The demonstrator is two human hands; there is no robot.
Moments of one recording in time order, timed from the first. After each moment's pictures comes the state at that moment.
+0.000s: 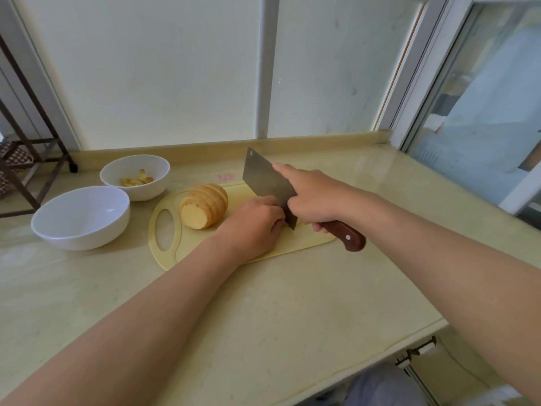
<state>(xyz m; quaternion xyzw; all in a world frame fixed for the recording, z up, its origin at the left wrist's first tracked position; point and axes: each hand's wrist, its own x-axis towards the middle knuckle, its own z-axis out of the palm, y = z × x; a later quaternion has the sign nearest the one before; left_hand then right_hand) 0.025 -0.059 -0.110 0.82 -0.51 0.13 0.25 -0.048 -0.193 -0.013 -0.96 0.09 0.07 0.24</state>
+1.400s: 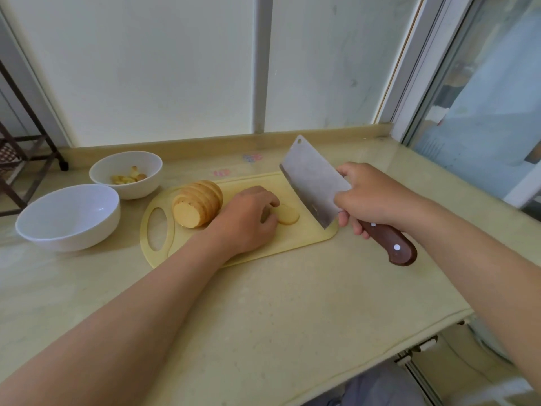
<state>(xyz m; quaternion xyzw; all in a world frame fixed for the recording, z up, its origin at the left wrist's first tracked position) 0.031 -0.060 -0.109 0.85 -0.43 0.07 0.31 -0.085 -0.252 -0.019 -0.92 0.18 0.00 0.36</state>
